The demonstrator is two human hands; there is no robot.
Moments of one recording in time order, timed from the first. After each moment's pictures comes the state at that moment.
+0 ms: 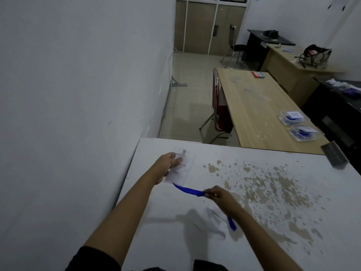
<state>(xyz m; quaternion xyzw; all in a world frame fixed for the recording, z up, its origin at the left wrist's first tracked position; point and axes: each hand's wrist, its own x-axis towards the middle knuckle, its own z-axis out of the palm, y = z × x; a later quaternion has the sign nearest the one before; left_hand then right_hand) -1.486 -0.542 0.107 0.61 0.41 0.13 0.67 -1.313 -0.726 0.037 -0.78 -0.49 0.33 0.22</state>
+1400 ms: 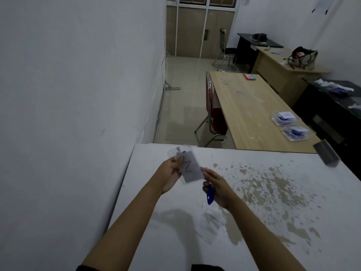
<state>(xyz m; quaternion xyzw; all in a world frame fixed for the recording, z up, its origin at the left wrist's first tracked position) -1.468 -0.558 0.108 0.38 0.26 0.23 0.86 -1.311 -0.688 0.062 -0.51 -0.18 0.55 0.63</state>
